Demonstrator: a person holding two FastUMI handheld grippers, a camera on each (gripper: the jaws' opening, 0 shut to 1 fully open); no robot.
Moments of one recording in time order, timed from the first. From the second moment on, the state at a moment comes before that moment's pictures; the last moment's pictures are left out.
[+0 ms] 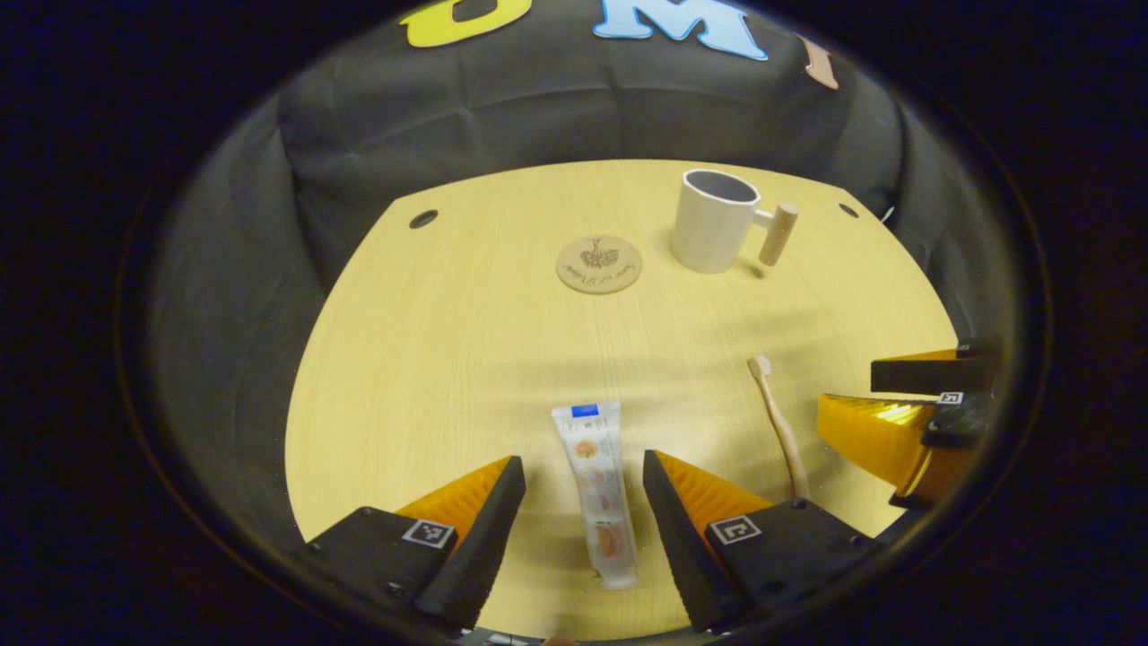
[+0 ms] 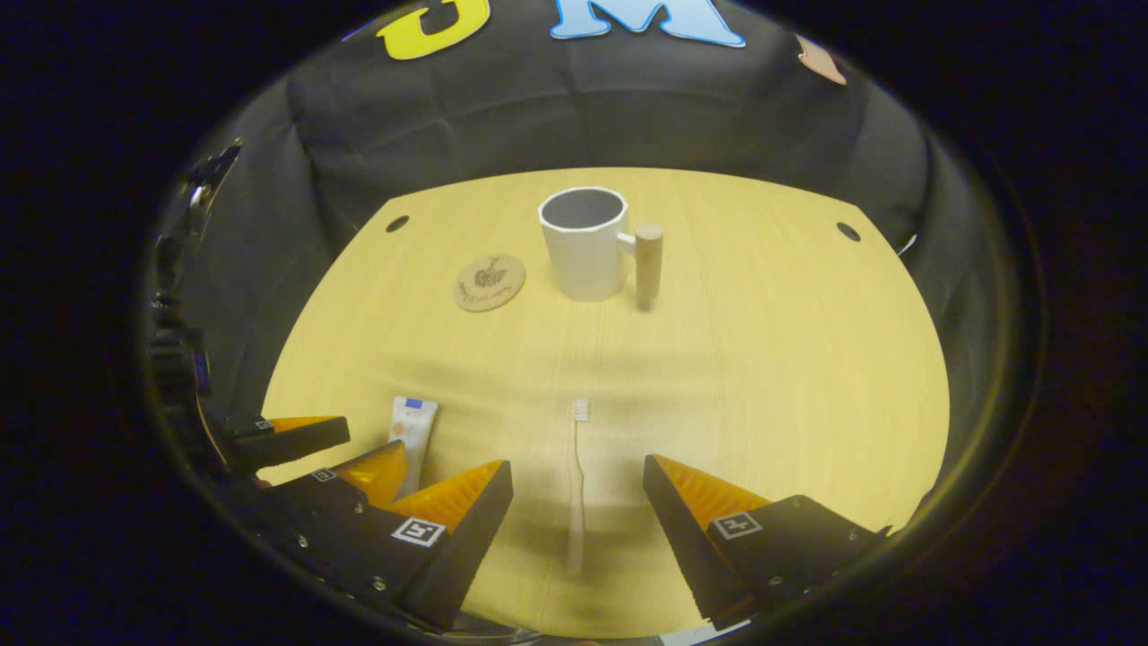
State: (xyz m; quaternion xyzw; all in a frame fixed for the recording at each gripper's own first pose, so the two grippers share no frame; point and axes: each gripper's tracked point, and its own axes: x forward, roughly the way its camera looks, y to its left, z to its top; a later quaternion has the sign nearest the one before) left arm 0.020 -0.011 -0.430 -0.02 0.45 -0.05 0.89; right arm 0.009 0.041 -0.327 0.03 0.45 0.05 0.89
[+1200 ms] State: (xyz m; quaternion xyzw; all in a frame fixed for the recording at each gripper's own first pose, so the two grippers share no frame) left arm 0.020 -0.011 -0.486 -0.02 0.56 -0.07 0.82; right arm -0.007 0.037 -0.401 -0.01 0.60 0.01 0.80
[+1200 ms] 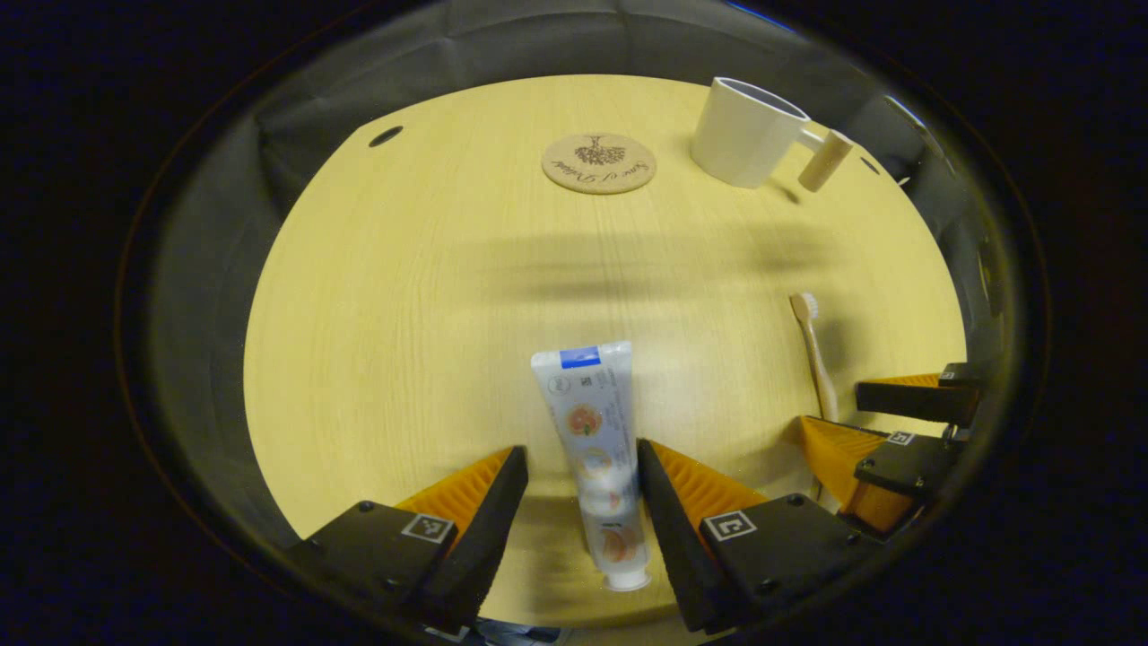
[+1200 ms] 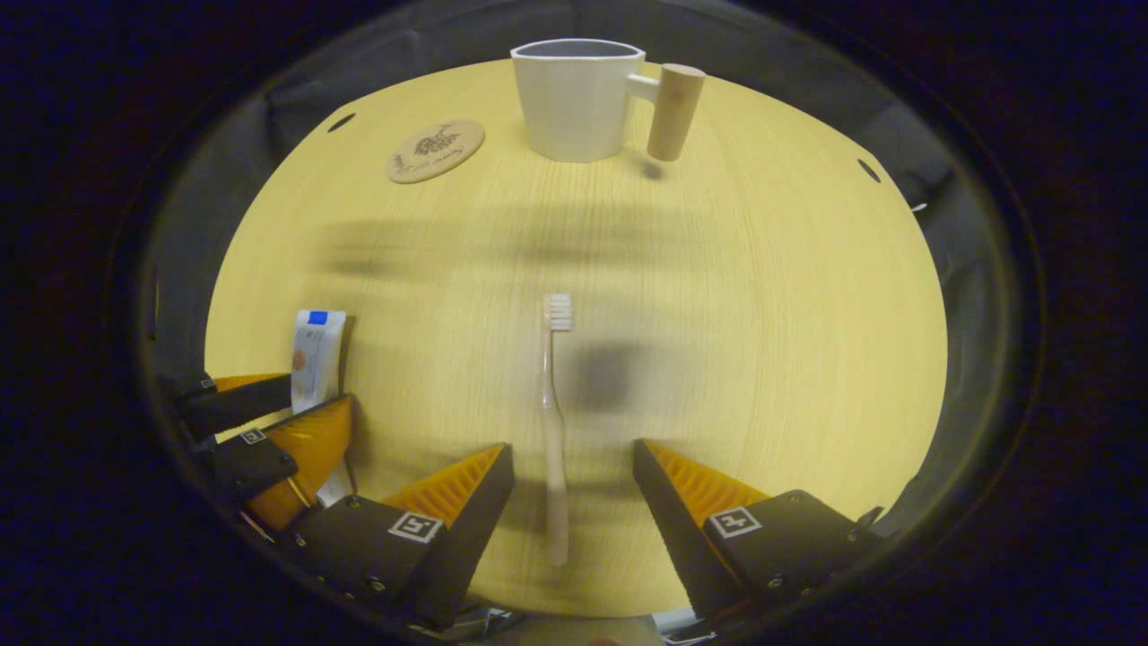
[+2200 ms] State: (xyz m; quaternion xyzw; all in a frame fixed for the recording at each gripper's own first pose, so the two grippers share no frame) left arm 0.014 -0.026 -0.485 -0.01 0.59 -0.06 0.81; right arm -0.005 0.036 -0.384 0.03 0.60 0.01 0.80
